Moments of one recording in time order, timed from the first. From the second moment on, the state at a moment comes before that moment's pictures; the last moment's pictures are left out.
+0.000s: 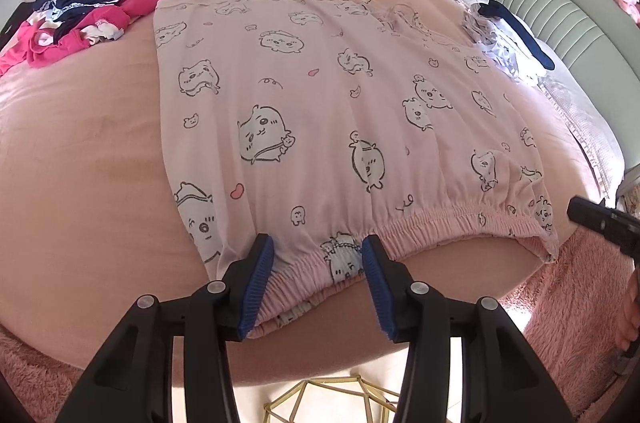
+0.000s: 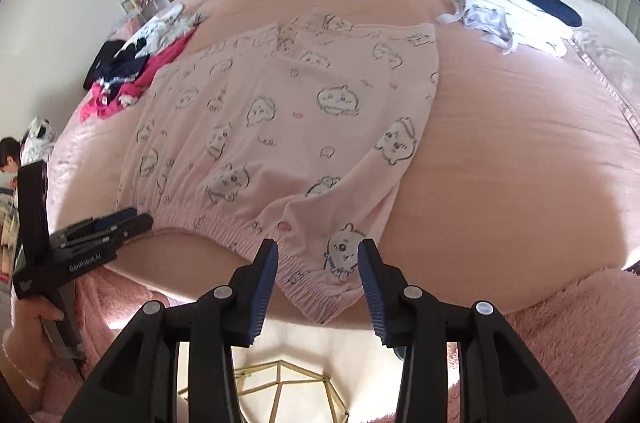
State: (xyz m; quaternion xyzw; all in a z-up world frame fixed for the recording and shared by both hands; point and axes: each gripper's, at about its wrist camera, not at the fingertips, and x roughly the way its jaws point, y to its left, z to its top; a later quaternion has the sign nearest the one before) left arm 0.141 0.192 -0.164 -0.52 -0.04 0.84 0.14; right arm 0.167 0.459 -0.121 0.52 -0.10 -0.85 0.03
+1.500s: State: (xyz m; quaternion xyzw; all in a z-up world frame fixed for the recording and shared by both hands) left arm 0.147 0.126 -0.158 -0.54 -0.14 0.82 0.09; right arm 0.157 0.486 -0.151 0.52 -0.12 -0.84 -0.06
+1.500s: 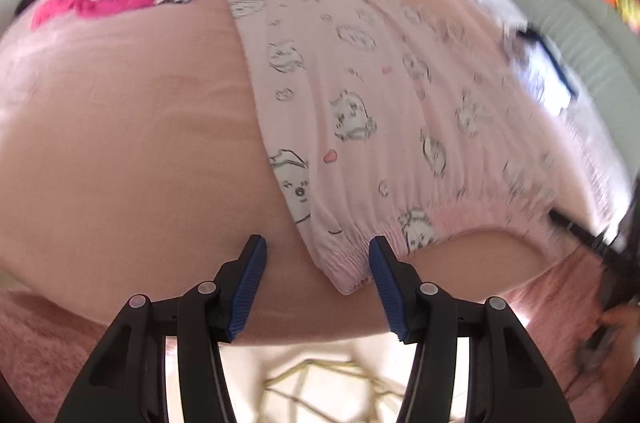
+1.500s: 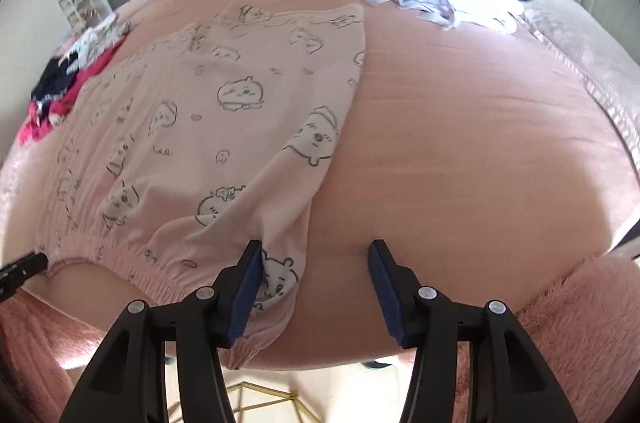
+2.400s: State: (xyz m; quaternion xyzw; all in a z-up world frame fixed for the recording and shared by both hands) left arm 0.142 0.135 -0.164 -0.59 -0.16 0.78 0.11; right arm 0.168 0.484 -0.149 0.54 -0.14 -0.83 -0.03
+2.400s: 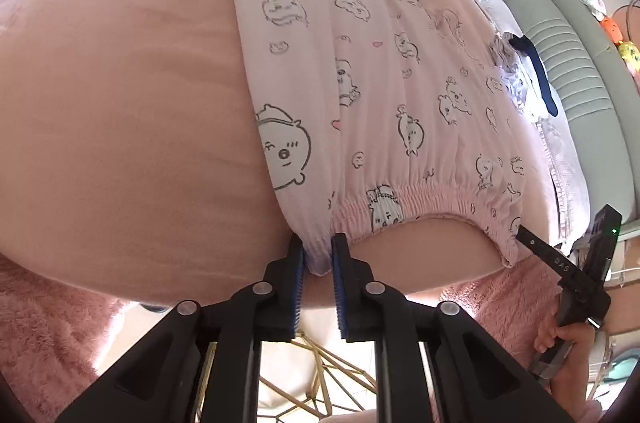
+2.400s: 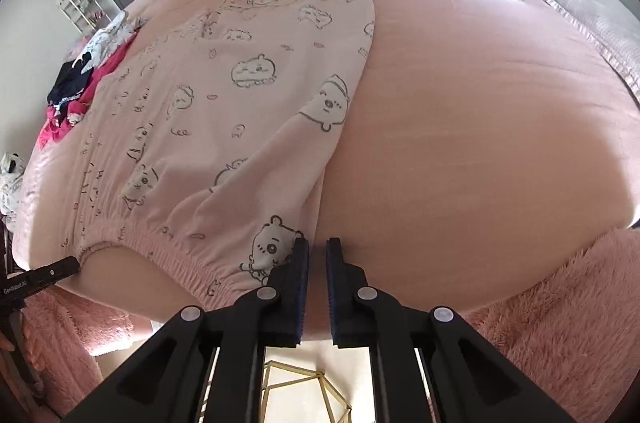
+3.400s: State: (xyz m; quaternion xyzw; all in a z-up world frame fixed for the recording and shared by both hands) left arm -0.168 0.309 -0.147 -0.48 0.05 0.85 0.21; right arm -0.077 0.582 -0.157 0.54 -0.09 -0.84 -0.05
